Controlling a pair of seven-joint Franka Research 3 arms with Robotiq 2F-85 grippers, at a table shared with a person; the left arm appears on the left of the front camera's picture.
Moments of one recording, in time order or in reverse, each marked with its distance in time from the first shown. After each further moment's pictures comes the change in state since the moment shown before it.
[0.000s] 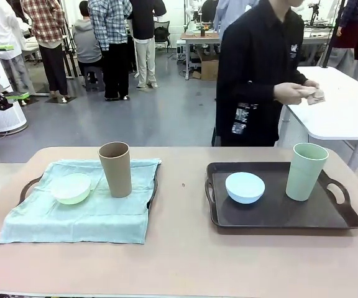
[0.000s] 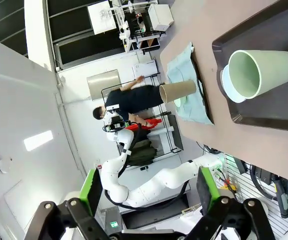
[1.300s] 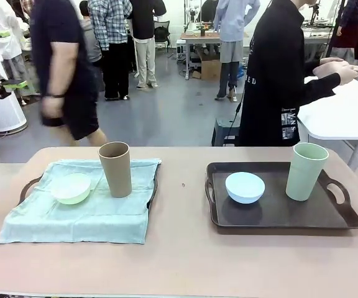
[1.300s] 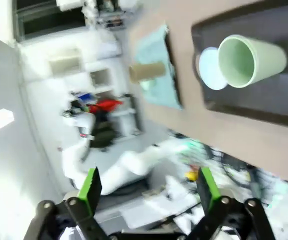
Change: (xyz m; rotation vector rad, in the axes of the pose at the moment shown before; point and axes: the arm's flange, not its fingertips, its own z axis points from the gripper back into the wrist) left arm -0.008 -0.023 -0.007 -0.003 0.014 -0.078; right arm -0.006 0.019 -0.019 -0.147 0.076 0.078
